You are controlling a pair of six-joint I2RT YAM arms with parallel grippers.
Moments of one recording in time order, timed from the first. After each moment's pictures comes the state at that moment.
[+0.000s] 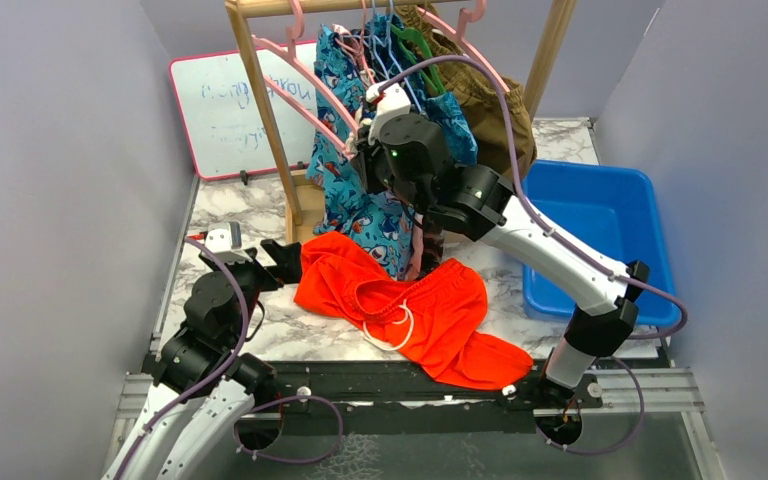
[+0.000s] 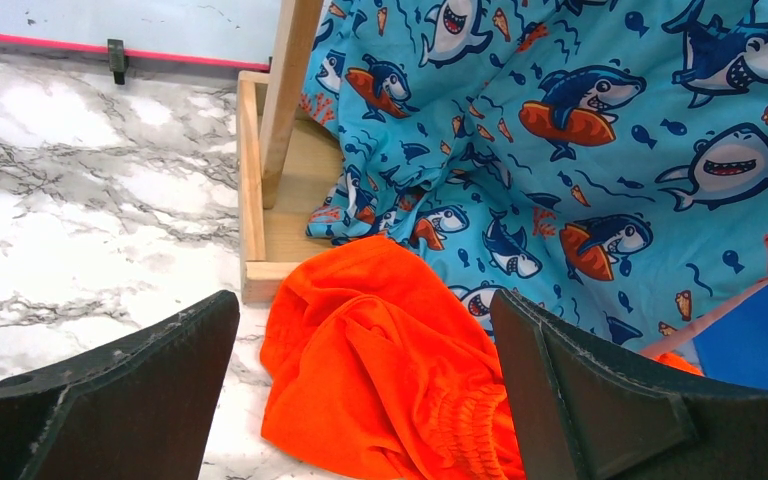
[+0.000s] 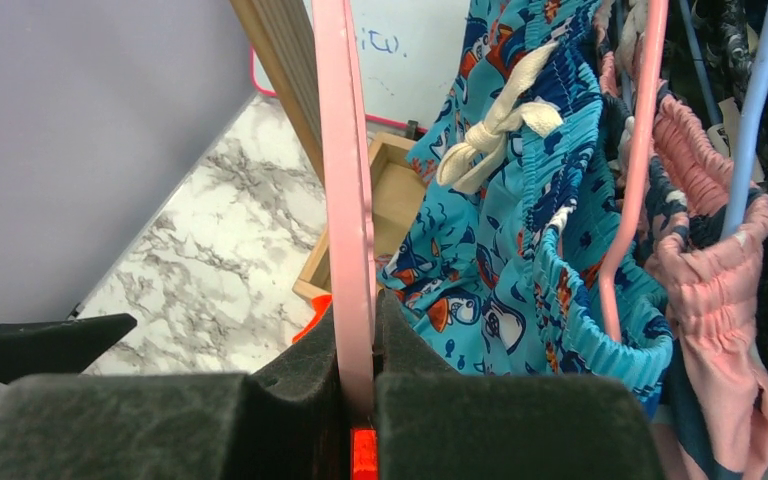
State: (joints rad) left arm -0.51 0.32 0.65 -0.48 -0.37 -0.41; right arm 1.05 1.70 2.02 -0.61 0.44 0.25
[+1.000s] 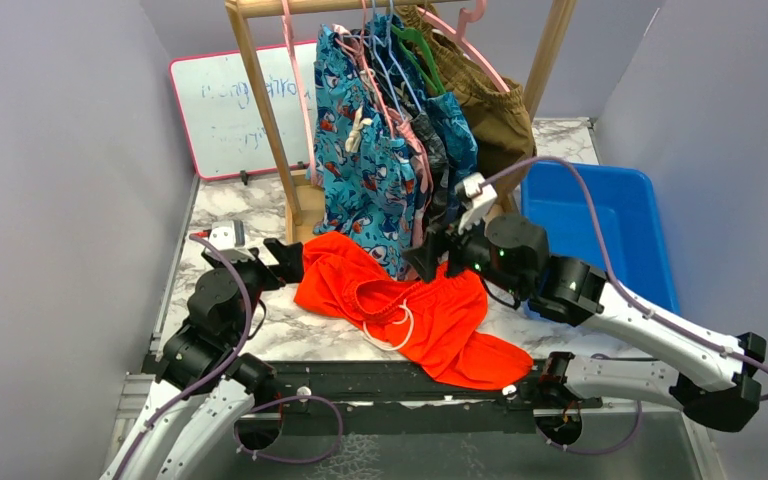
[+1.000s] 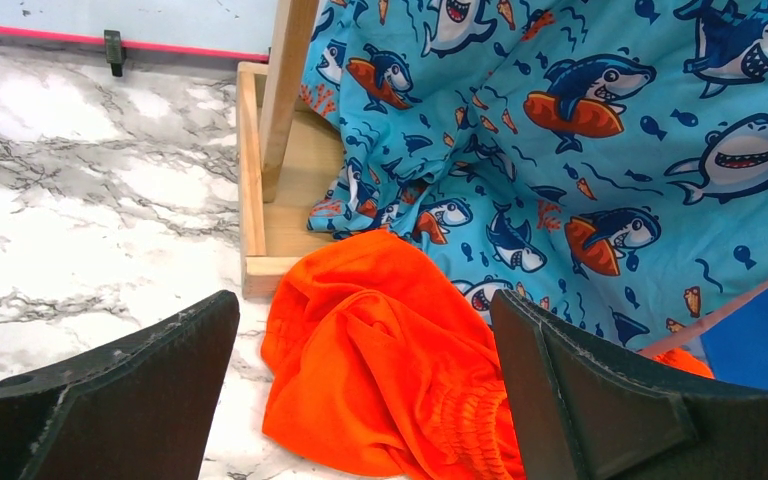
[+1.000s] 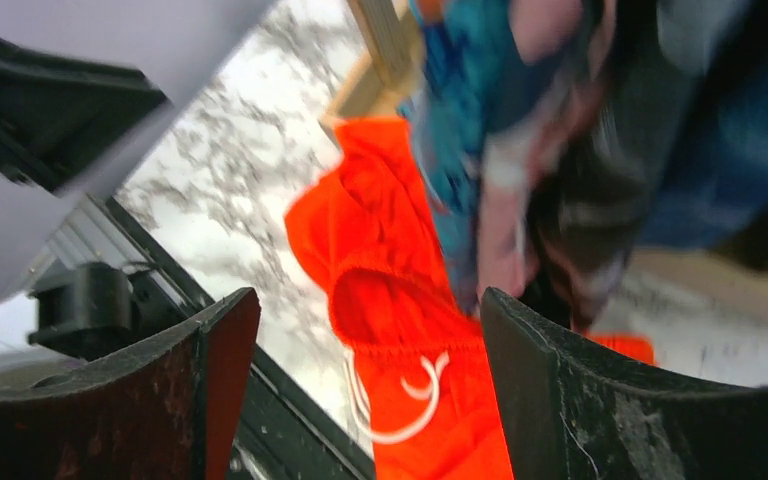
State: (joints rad) left arm -0.51 0.34 0.65 -0.48 -0.36 -0.41; right arm 1.05 1.04 1.15 -0.38 0.25 0.35
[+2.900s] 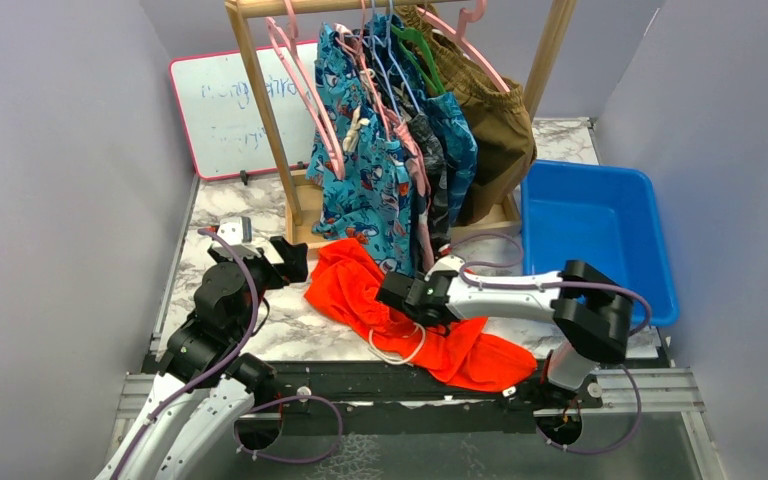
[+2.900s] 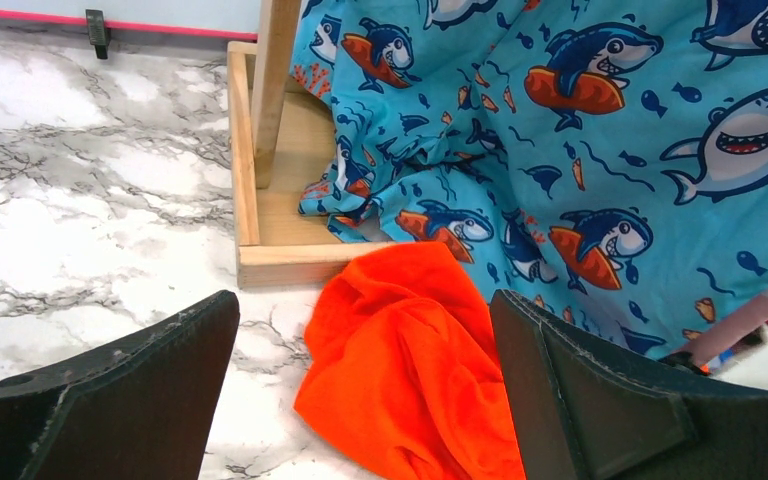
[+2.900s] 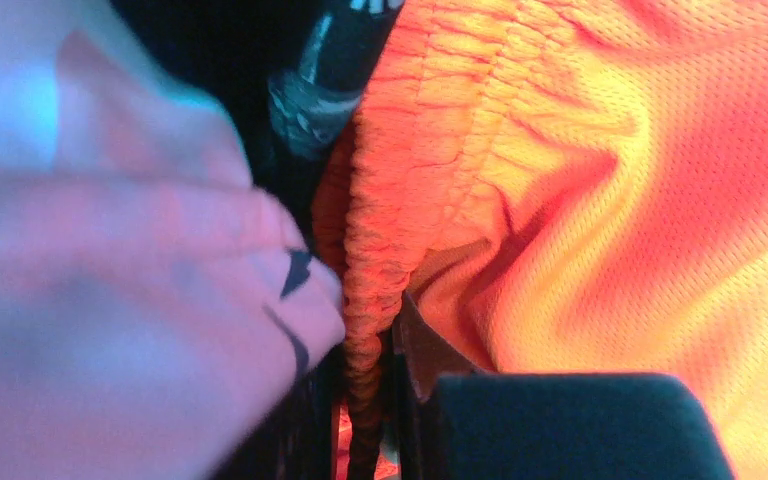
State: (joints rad) left arm -0.51 0.38 0.65 -0.48 -0.34 -0.41; right arm 1.15 1.71 1.03 -0.69 0.55 1.61
